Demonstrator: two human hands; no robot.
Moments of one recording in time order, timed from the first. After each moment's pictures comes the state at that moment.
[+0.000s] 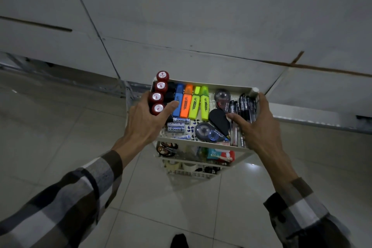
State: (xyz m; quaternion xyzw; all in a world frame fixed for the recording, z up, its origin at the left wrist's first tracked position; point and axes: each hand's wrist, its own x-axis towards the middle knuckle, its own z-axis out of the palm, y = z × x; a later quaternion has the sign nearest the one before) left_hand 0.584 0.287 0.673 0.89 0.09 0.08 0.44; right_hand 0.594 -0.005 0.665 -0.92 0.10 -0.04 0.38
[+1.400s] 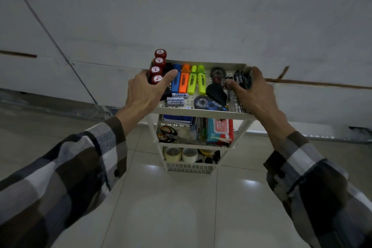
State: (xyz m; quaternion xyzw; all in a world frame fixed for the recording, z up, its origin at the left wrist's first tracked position) left_hand 0.776 0.233 0.662 0.88 0.07 0.10 0.45; right_hand 0.771 -0.056 0.669 -0.92 0.11 -0.04 0.37
